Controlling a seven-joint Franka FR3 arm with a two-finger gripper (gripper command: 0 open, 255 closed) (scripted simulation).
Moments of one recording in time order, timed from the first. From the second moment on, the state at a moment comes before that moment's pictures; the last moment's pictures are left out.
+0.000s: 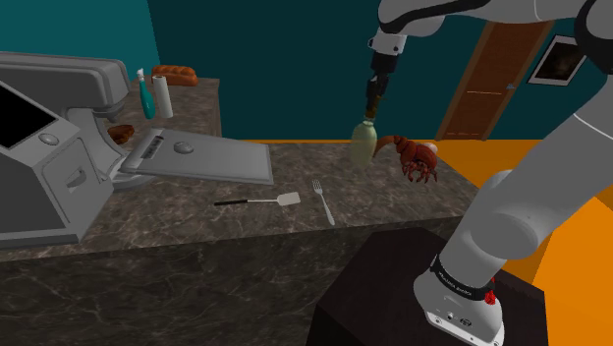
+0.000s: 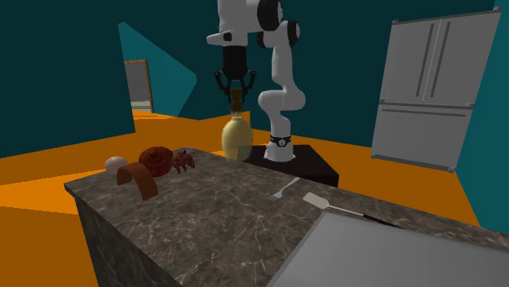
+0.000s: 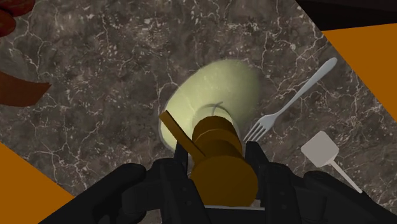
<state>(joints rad) -0.04 -0.24 -0.41 -2.03 -0.08 1.80 -0.49</state>
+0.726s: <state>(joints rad) -0.04 -0.23 -0.41 -1.88 -0.08 1.66 -0.49</state>
